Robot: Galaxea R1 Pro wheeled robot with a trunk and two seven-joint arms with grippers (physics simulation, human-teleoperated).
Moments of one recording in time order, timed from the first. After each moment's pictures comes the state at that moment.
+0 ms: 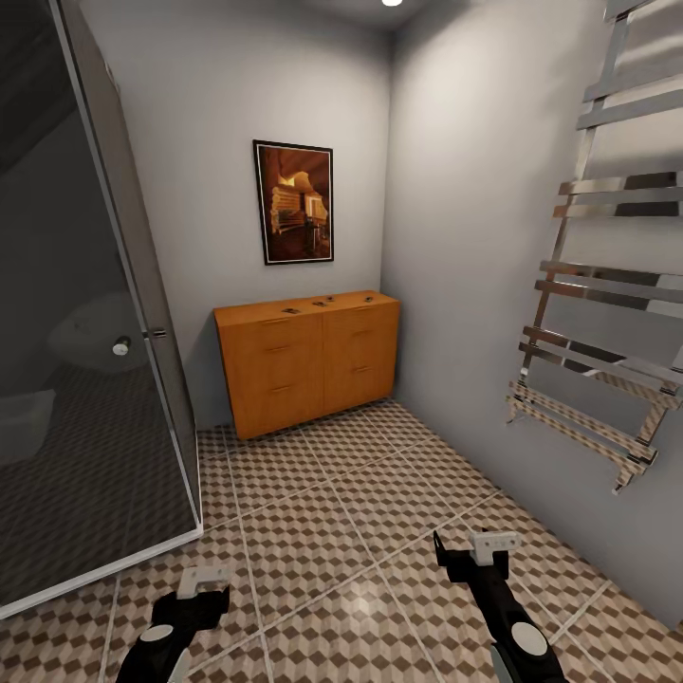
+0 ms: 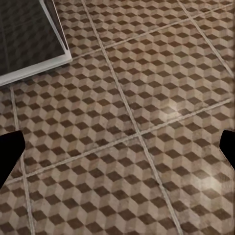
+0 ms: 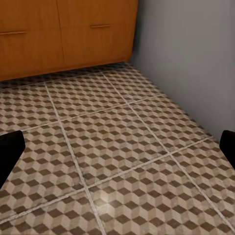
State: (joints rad) left arm -0.14 0.02 -0.02 -1.15 0.05 0.42 0.18; right arm -0.14 -0.04 0.07 -1.19 0.00 0.01 -0.06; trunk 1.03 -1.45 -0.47
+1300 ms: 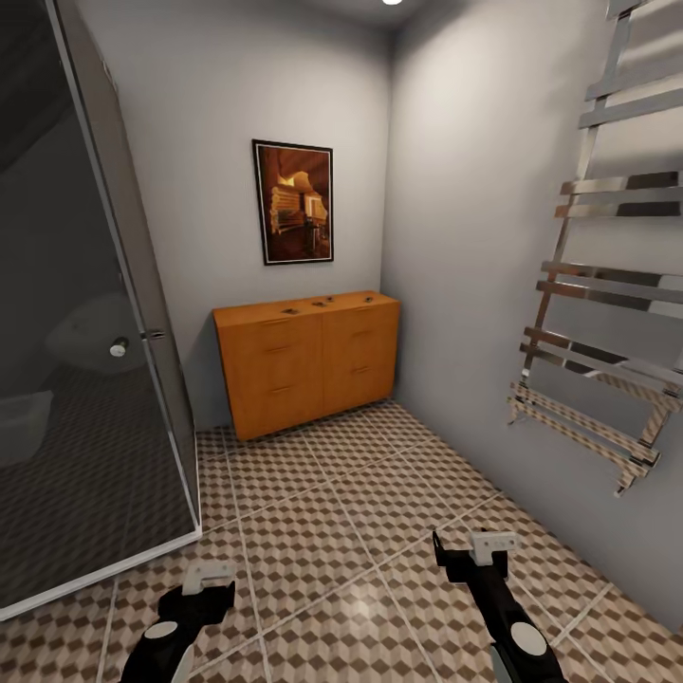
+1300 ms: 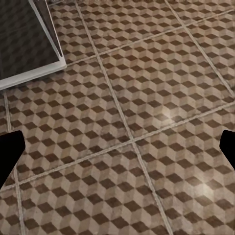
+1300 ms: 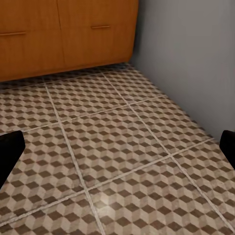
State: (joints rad) left arm -0.14 0.01 -0.03 -1.17 0.06 0.42 0.18; right arm -0.14 -0.04 0.07 -1.19 0.00 0.01 -0.06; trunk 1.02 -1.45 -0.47
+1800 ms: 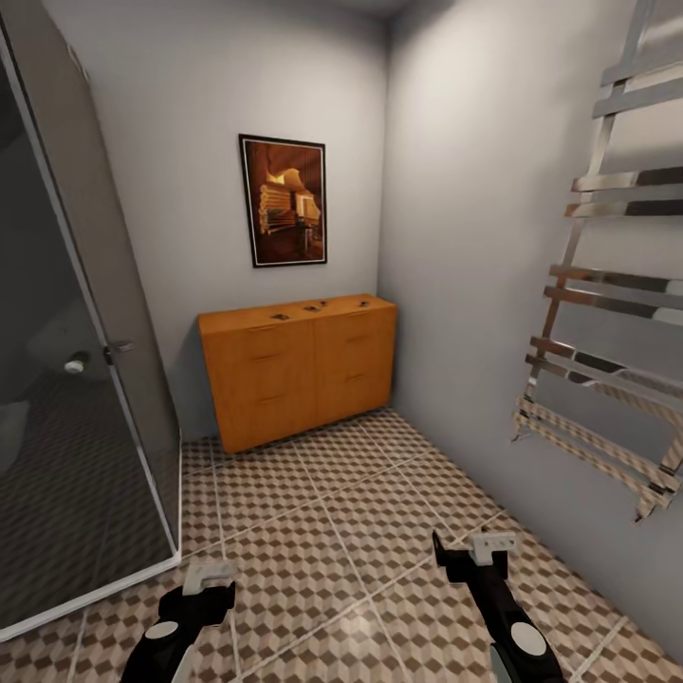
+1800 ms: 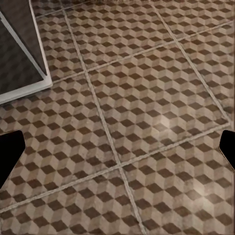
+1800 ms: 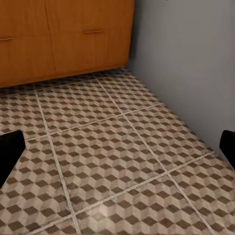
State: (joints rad) left arm -0.14 0.01 -0.03 -1.17 0.06 0.42 0.18; right arm -0.14 -0.04 0.07 -1.19 0.00 0.01 -0.06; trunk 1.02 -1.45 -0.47
